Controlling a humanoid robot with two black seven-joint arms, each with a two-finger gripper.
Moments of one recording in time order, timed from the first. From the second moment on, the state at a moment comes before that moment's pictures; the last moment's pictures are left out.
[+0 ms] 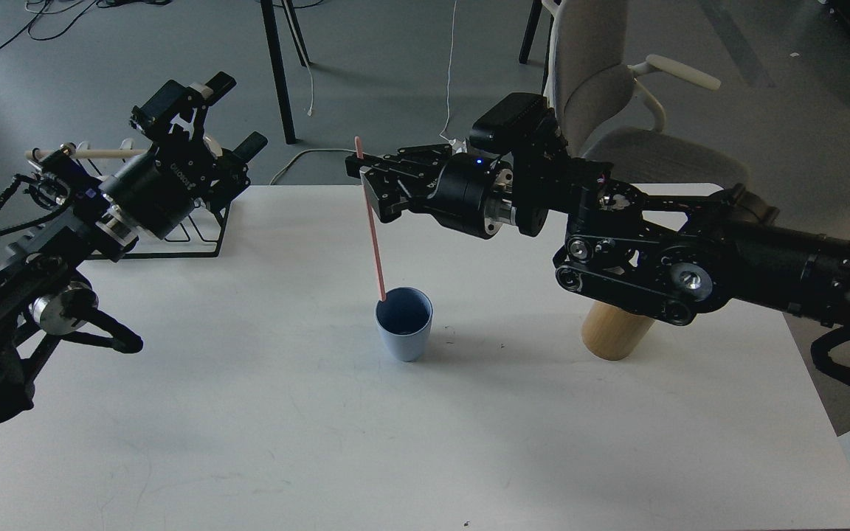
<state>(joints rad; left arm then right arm) -0.59 0.51 -0.87 -1.00 0.70 -0.49 -0.49 1.27 -0.18 -0.02 1.10 -1.48 -0.16 0.18</state>
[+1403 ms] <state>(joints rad) -0.59 0.49 -0.87 -0.98 0.70 -0.49 -0.49 1.23 -0.20 0.16 1.06 -1.19 -0.17 0.17</state>
